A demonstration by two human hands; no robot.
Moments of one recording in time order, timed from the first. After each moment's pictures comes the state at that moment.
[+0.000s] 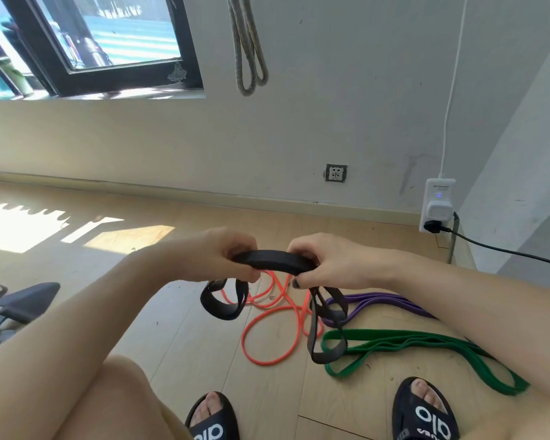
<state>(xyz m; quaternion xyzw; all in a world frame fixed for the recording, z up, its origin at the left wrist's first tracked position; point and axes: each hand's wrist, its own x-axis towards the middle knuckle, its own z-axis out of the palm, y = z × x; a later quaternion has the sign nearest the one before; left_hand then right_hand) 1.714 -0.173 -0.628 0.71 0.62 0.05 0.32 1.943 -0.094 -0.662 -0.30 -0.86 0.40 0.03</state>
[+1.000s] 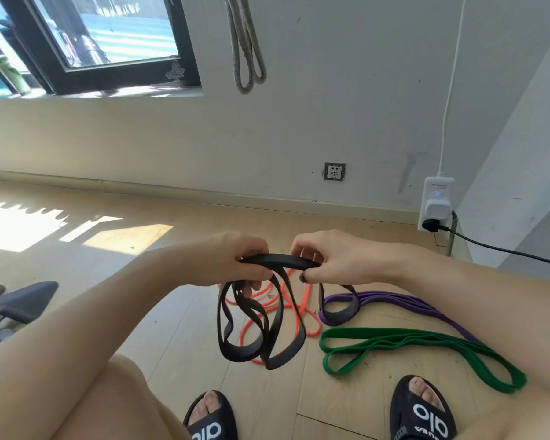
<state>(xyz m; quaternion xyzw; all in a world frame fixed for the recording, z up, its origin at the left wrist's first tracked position) 1.733 -0.170 -0.634 0.72 0.61 0.04 0.32 1.952 -0.086 -0.662 -0.32 -0.88 0.34 0.00</state>
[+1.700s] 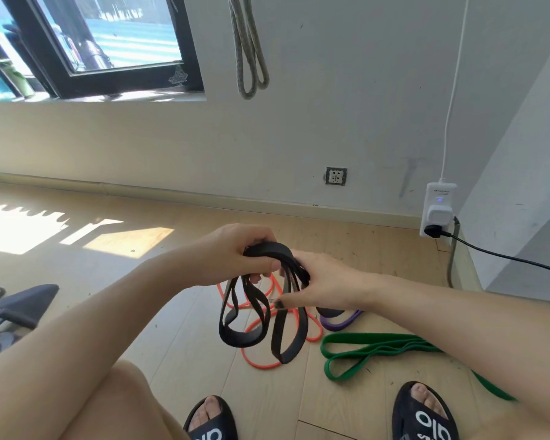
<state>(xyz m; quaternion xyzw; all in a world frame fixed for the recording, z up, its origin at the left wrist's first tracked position) 1.736 -0.173 -0.626 0.71 0.61 0.16 0.32 1.932 -0.107 -0.691 -0.32 -0.85 0.41 0.06</state>
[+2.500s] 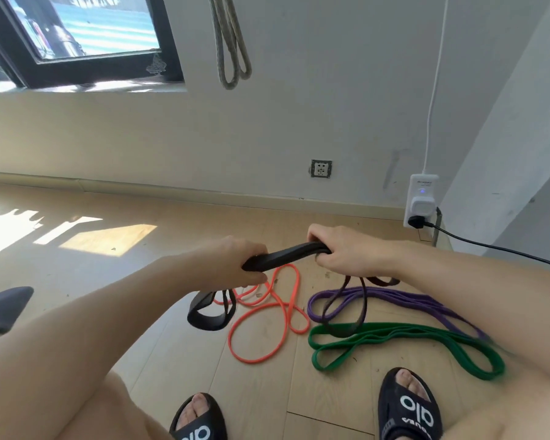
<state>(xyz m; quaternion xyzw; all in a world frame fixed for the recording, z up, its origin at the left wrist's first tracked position) 1.738 -0.144 -0.674 0.75 0.62 -0.03 0.21 1.972 -0.065 -0.681 -0.39 -0.87 0.29 0.00</state>
